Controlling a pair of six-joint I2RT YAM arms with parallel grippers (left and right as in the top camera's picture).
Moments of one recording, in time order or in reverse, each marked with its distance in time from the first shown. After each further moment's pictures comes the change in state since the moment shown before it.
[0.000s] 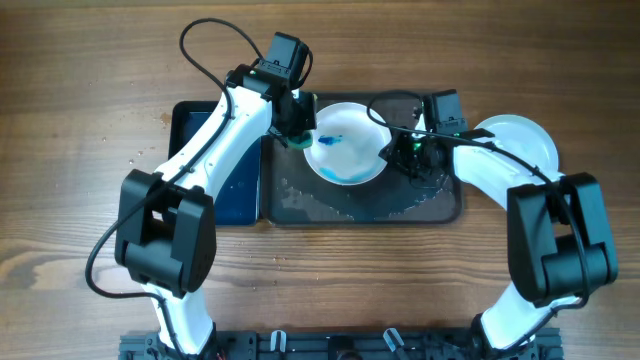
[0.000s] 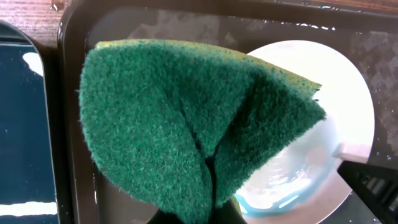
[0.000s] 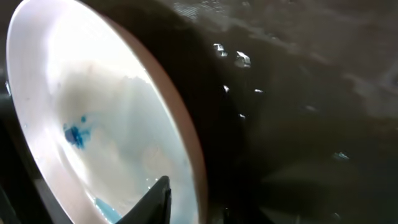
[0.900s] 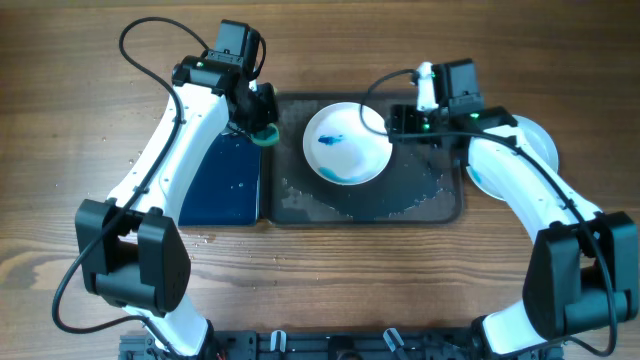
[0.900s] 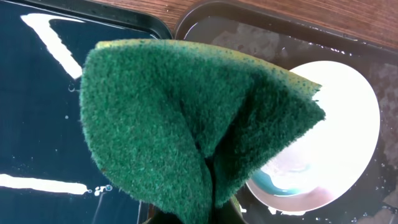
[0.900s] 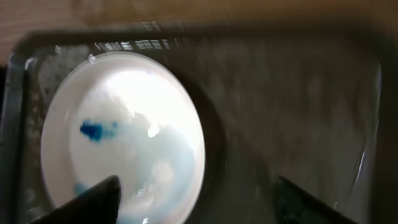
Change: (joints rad) left arm 0.139 -0.124 0.000 -0.151 0.000 -0.021; right arm 0.000 -0.158 0.157 -0.227 0.198 -0.420
